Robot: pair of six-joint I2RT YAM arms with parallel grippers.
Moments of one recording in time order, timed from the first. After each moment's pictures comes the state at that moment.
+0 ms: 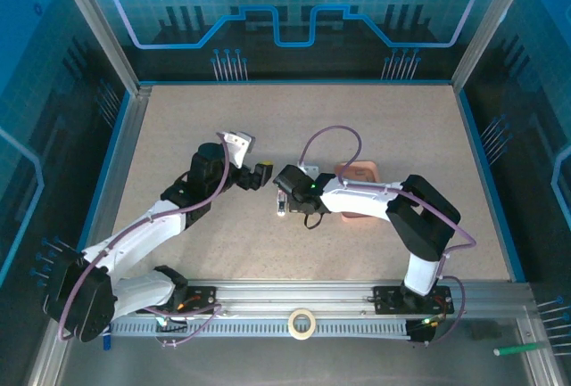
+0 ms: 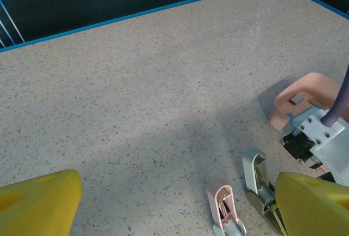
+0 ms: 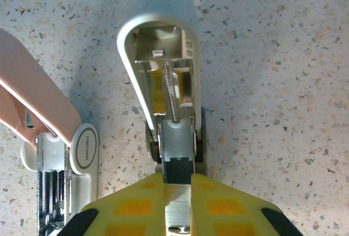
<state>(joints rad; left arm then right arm) -0.47 1.14 0.70 0.02 0.05 -0.06 0.90 1.79 1.11 -0.51 0.34 0.89</state>
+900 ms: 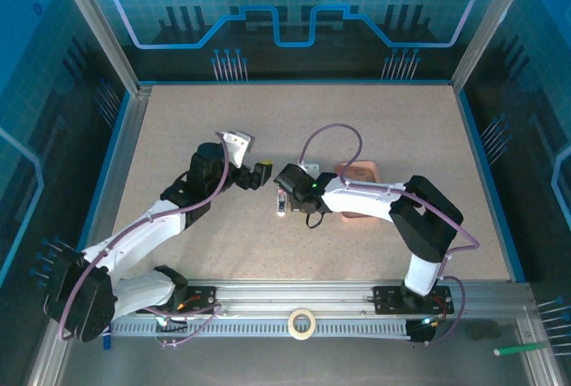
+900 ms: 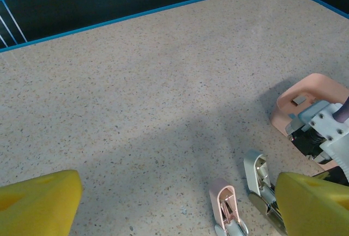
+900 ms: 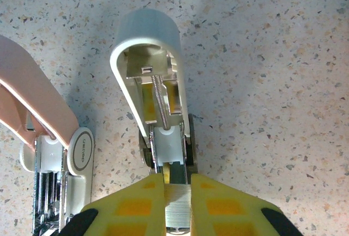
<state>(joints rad) -0.46 1.14 0.70 0.02 0.05 -0.06 0.90 1.78 1.11 -0.53 0.36 0.85</state>
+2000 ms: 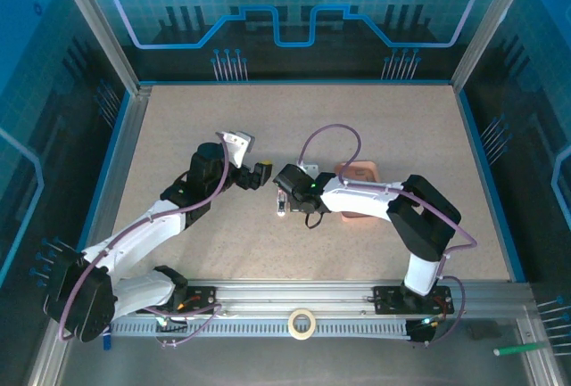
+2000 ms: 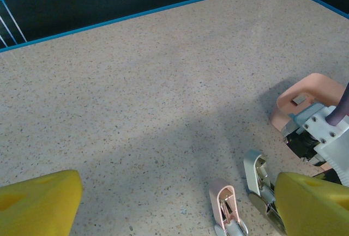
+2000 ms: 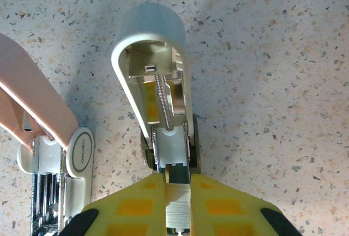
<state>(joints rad) -0.46 1.14 0.70 0.02 0.05 -0.06 0.90 1.79 1.11 -0.53 0.36 0.85</state>
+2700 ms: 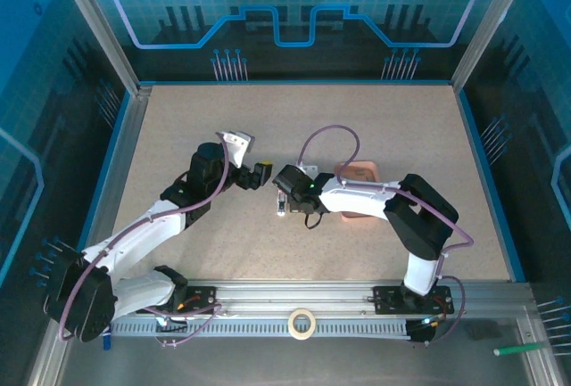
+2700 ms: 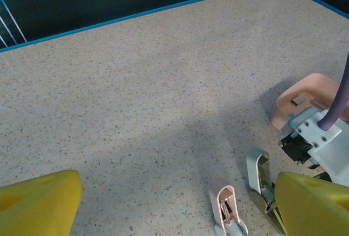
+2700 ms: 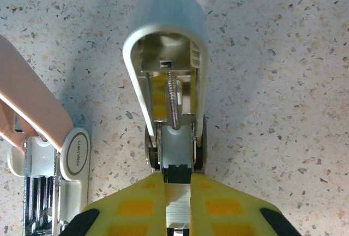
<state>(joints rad) -0.46 1.14 0.70 0.02 0.05 -0.06 0.90 1.81 1.11 -0.52 0.35 0.85</state>
